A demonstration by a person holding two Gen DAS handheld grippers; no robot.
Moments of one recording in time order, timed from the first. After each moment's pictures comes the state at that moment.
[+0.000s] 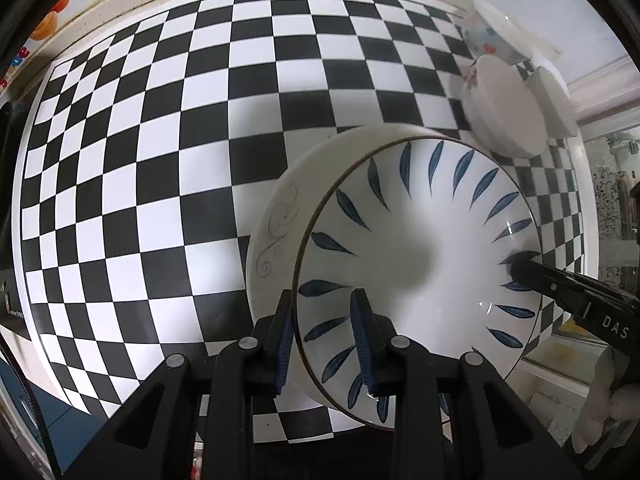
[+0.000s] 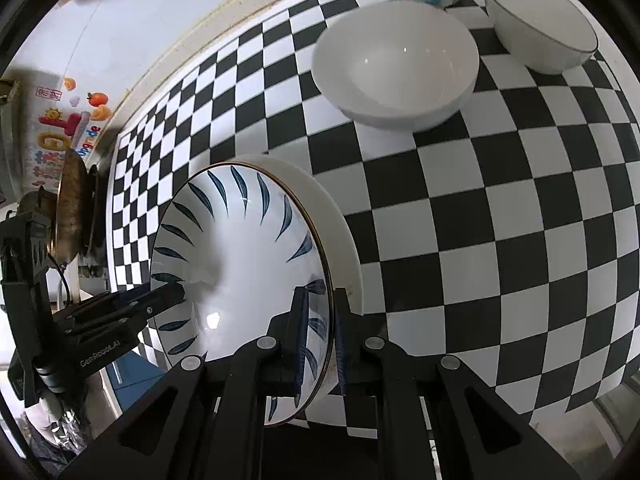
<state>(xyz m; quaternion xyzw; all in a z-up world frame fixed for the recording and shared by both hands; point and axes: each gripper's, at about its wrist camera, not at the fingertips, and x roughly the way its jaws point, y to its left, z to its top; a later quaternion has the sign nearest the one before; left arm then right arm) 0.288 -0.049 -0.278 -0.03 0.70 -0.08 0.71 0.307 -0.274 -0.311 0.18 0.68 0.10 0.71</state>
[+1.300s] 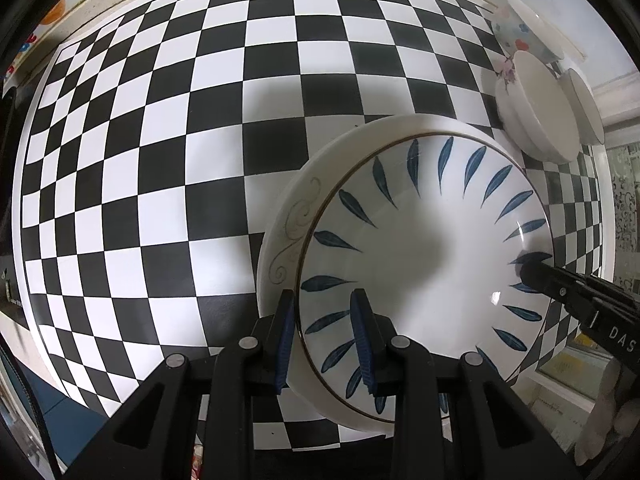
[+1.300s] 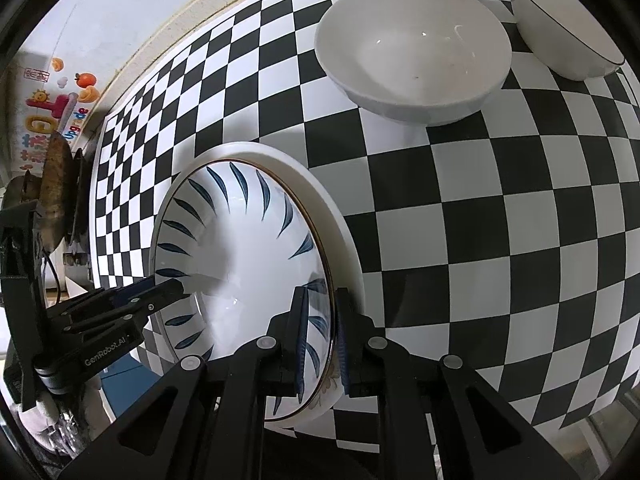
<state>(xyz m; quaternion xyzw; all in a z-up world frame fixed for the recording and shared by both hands) 0.290 -0.054 -0.301 -0.03 0.71 -0.05 0.70 0.322 -0.252 -0.329 0.15 0.69 0.10 0.70</state>
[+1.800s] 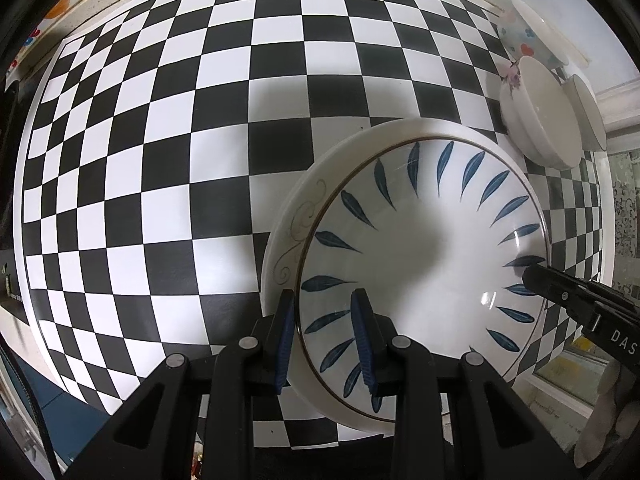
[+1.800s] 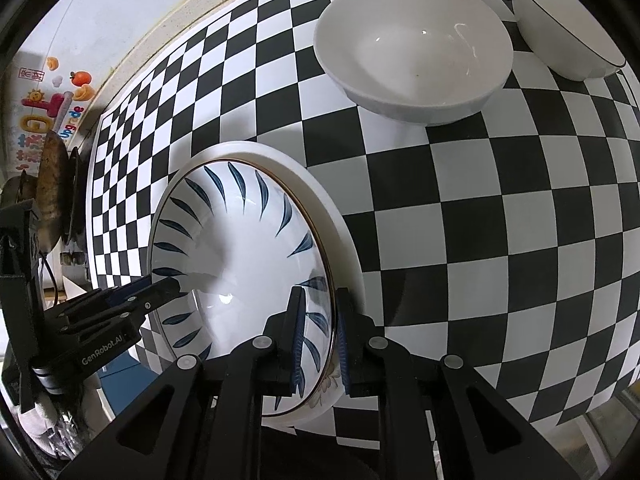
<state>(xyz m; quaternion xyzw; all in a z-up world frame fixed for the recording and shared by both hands) 0.295 -0.045 -0.297 -0.04 0.71 -0.05 0.70 0.324 -0.252 -0.330 0.15 0.70 0.10 0.69</state>
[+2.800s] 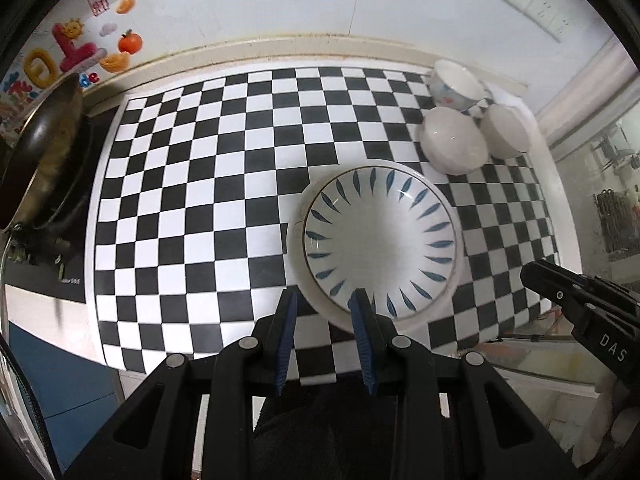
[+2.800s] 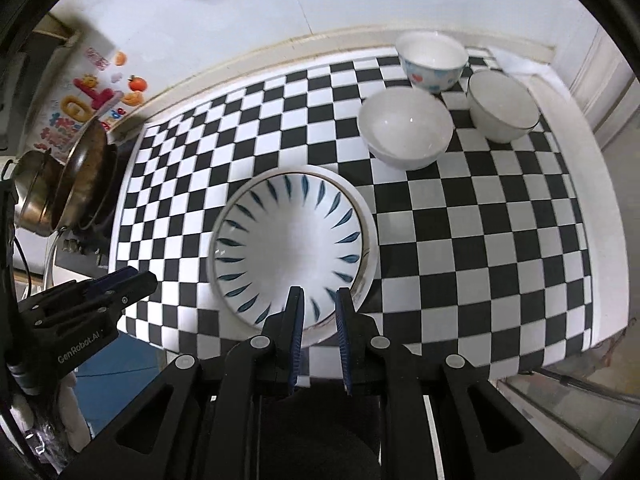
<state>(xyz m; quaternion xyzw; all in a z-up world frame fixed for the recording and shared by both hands) 0.202 -0.036 -0.155 -0.02 0.61 -0.06 0.79 0.222 -0.228 -0.178 0.09 0.60 0.08 0.79</state>
